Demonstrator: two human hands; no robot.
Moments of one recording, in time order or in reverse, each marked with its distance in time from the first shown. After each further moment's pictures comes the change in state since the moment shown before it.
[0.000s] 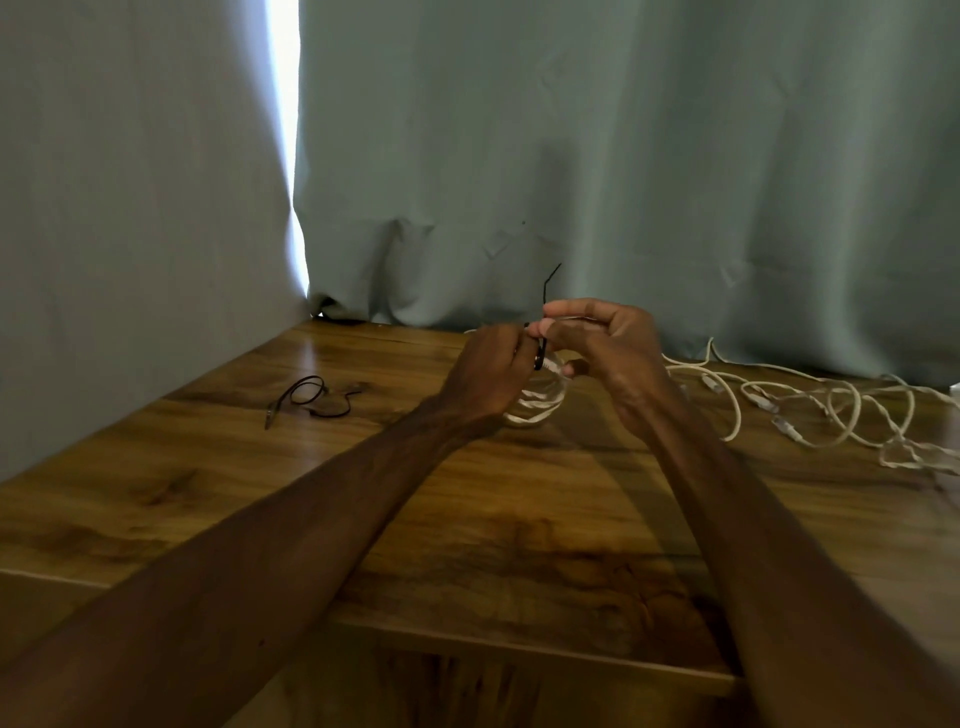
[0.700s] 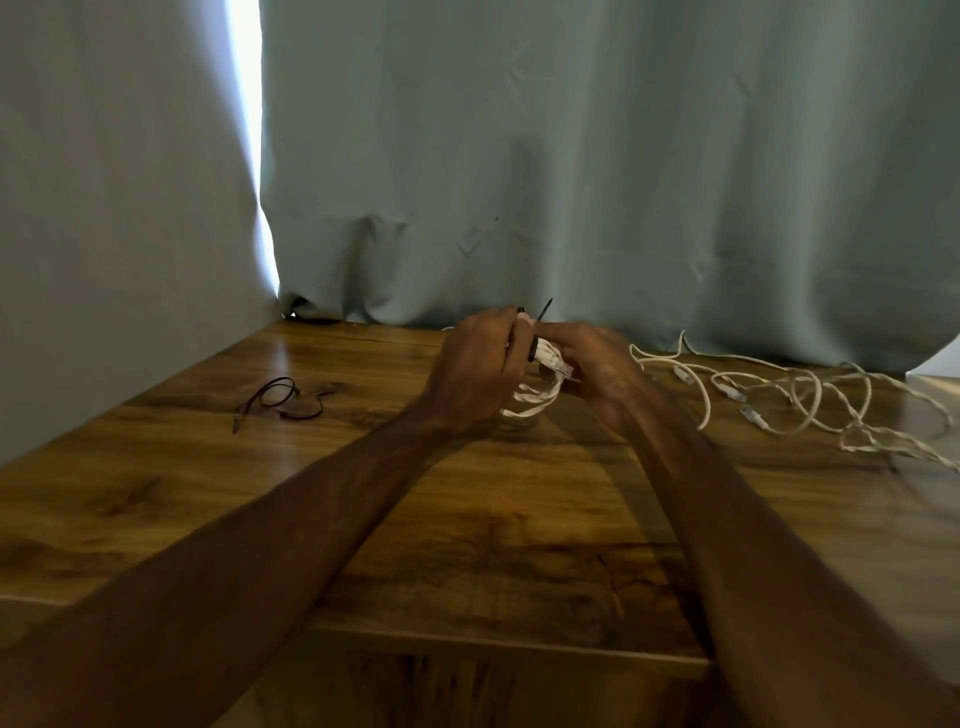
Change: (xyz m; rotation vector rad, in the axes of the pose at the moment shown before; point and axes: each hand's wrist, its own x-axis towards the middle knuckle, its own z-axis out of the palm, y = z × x) left_hand -0.006 0.026 0.001 0.071 0.141 0.184; right_hand 0.012 0.017 -0.012 0.038 0.043 0.315
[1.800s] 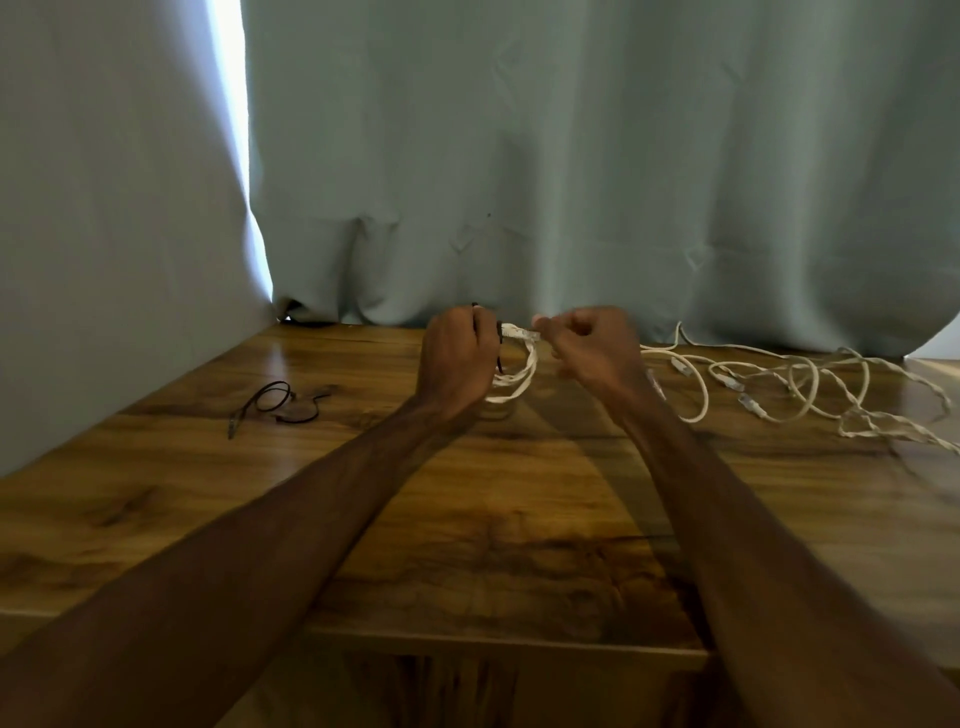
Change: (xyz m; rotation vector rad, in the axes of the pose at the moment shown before) left_hand 0.008 -0.014 0.009 -0.034 0.149 -0.319; right_hand 0.006 0.007 -0.006 -0.460 0.254 -0.308
